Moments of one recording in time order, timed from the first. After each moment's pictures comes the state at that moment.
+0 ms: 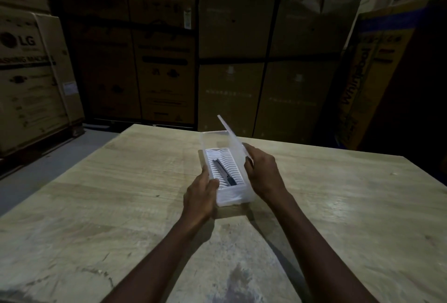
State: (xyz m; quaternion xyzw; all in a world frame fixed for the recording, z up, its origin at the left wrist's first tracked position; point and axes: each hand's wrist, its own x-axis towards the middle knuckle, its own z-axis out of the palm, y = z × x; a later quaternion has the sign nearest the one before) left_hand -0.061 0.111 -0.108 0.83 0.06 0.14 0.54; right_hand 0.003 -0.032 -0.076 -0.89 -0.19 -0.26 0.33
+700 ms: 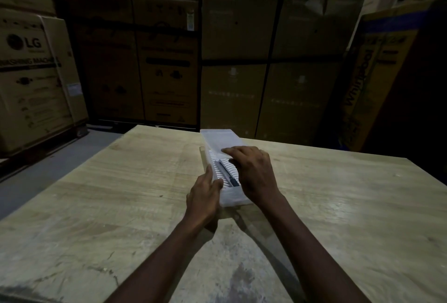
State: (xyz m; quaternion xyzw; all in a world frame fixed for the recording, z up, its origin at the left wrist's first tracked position) left_hand -0.052 0.127 -0.118 0.83 0.08 0.14 0.54; right_hand -0.002 0.004 -0.072 -0.88 -0.30 -0.32 0.17
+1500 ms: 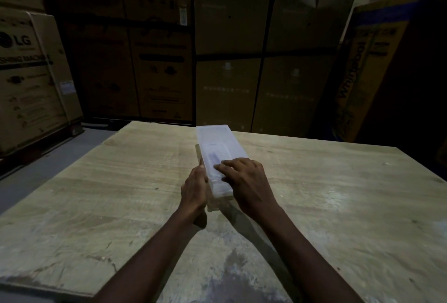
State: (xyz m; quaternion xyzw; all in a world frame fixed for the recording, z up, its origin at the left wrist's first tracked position) left_hand -0.046 0.138 -0.108 0.71 0.15 0.15 0.67; right_hand -0.028 0.001 -0.088 -0.88 -0.34 -0.30 0.13
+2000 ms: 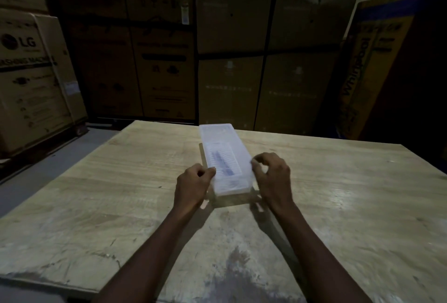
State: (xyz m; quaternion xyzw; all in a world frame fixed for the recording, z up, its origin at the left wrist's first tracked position) left_hand -0.065 0.137 -0.103 0.82 0.12 0.19 0.53; right_hand -0.031 -0.043 -0.092 -0.86 -0.12 -0.27 0.41
